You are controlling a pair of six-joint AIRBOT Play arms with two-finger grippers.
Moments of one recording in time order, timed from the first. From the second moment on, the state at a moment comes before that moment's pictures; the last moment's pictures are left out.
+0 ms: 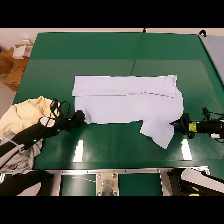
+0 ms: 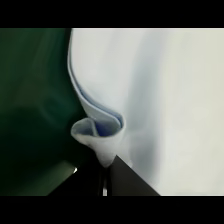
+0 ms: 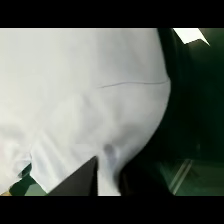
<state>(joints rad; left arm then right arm) -0.31 -1.16 0.42 0.42 -0.32 -1.45 -0.70 -1.28 0.55 -0.86 1.10 1.31</state>
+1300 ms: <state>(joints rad) -0.24 -0.97 0.85 1.30 -0.97 -1.89 -0.52 -1.08 0.97 -1.08 1.22 1.53</state>
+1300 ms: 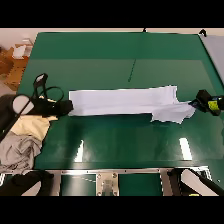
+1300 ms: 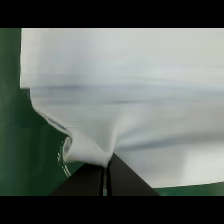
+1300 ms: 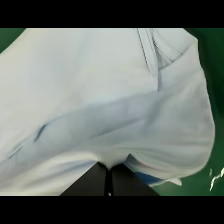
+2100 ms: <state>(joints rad) -0.05 -1.69 1.58 1.30 -1.07 -1.80 -0.53 -1.76 1.53 -0.89 1.15 1.40</state>
